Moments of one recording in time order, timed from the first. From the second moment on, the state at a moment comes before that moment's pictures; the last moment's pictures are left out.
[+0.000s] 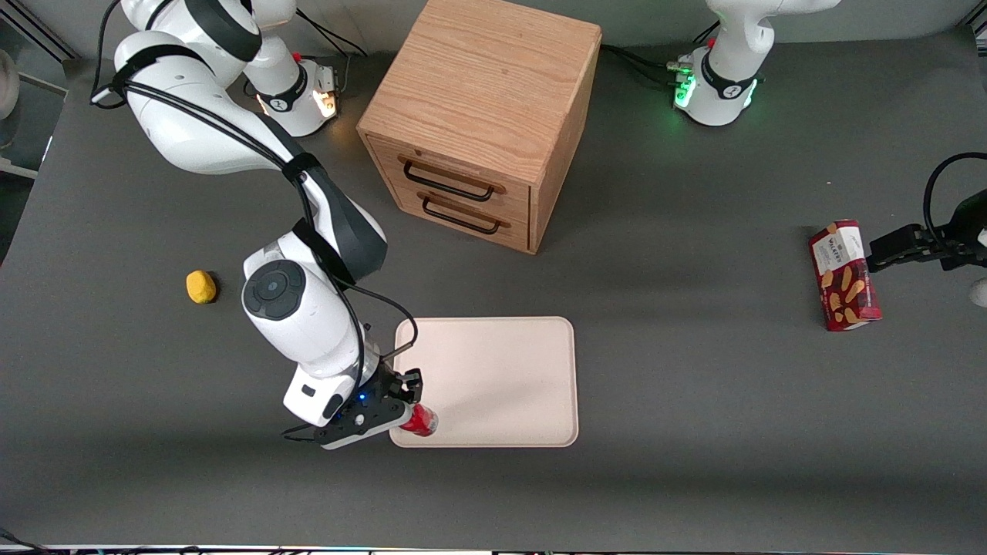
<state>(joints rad) 0.13 0.89 0.50 -1.01 -0.42 2.14 0.29</state>
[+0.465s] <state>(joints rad) 0.13 0.90 0.49 -1.04 -0.42 2.12 0.27</state>
